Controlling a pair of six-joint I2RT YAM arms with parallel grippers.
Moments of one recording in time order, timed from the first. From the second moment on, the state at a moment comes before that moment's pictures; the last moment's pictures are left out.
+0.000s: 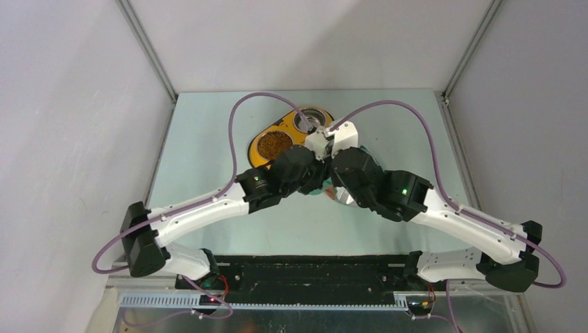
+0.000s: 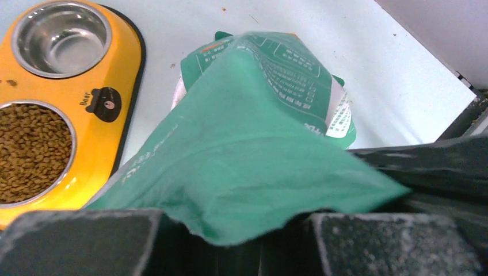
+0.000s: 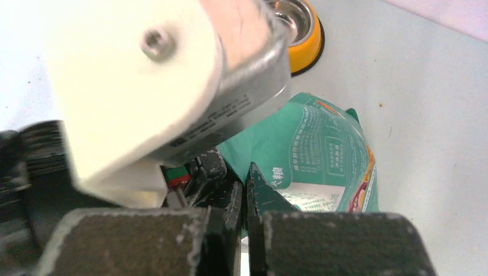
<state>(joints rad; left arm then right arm) -1.06 1.36 1.19 -0.24 -0.27 -0.26 1.14 1.20 1.35 -0.67 0.67 0.26</state>
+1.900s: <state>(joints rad) -1.09 1.44 1.11 -0.03 -0.30 -0.20 0.99 1.04 1.23 -0.59 0.62 0.34</state>
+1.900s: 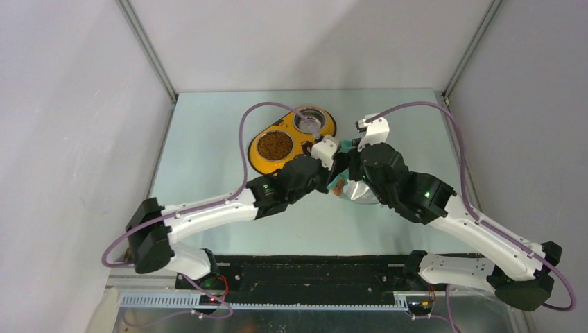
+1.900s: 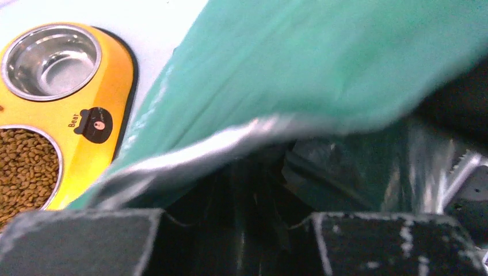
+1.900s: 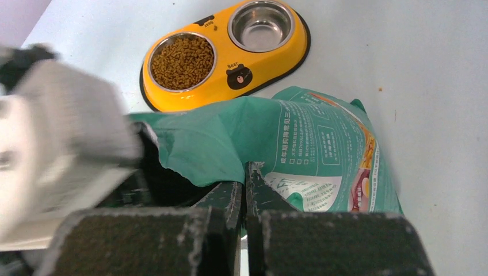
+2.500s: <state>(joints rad) -1.16 0.91 0.80 0.00 -0.26 -0.19 0.92 1.00 1.22 -0.62 0.58 0.32</state>
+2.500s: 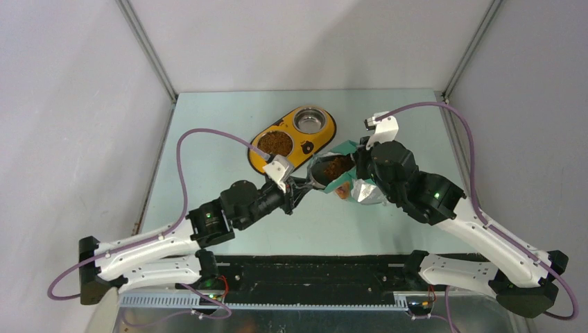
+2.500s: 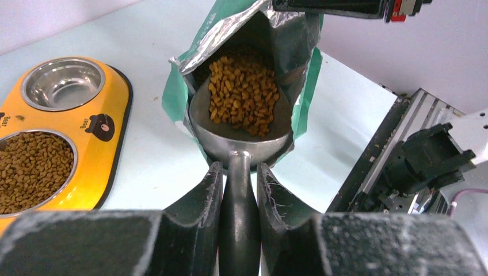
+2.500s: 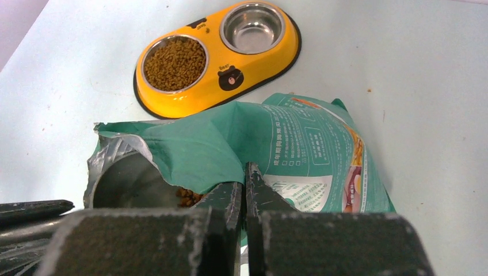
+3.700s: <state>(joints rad) -1.18 0.65 0.40 0.41 -0.22 -0.09 0.93 0.99 1.22 -0.63 0.54 0.28</state>
